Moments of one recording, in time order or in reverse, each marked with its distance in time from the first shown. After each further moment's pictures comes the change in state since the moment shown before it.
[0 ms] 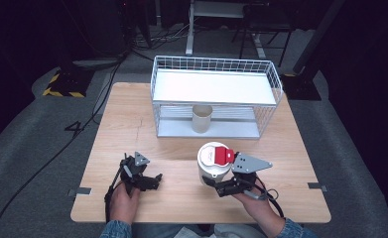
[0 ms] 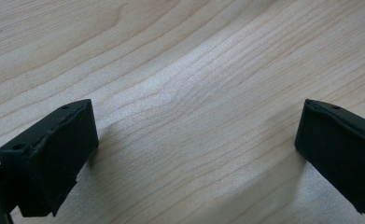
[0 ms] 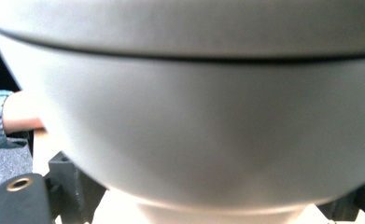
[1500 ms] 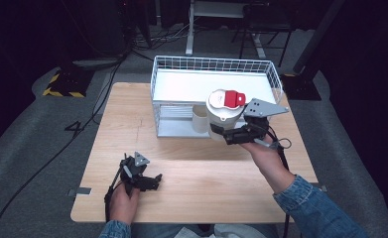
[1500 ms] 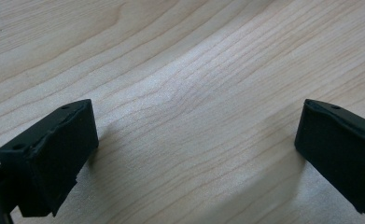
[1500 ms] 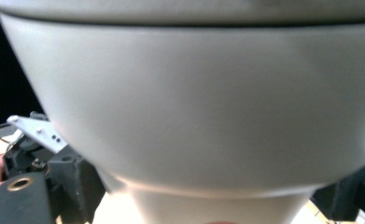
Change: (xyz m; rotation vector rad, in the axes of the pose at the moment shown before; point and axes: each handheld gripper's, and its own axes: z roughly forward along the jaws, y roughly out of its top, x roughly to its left) left arm 0.000 -0.001 -0.001 0.002 -0.001 0.002; right arm -0.078 0.110 -0.008 -0.055 -0.095 -0.028
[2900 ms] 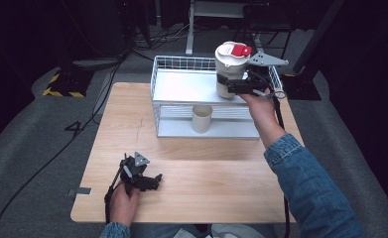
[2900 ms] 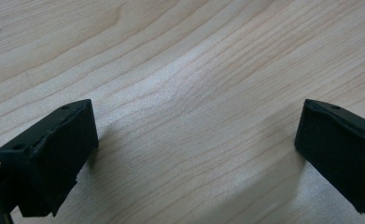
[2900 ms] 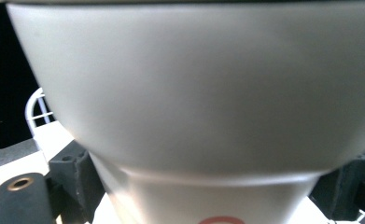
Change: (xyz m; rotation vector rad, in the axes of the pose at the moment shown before) left arm 0.000 0.000 0.000 0.000 0.003 -0.001; right arm -0.104 0.041 0.044 -0.022 -0.202 0.079
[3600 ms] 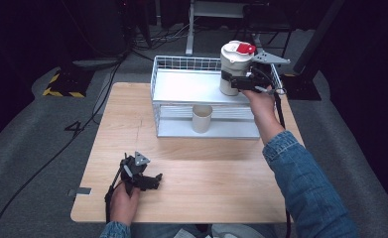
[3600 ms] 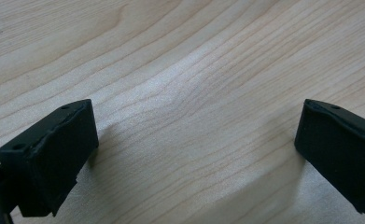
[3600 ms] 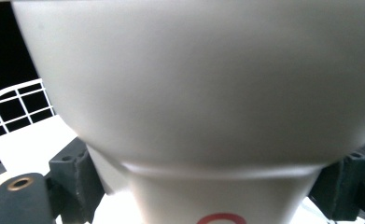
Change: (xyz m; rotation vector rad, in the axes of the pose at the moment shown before) left arm 0.000 0.001 0.001 0.001 0.000 -0.004; right arm -0.028 -0.015 0.011 -0.008 -0.035 0.089
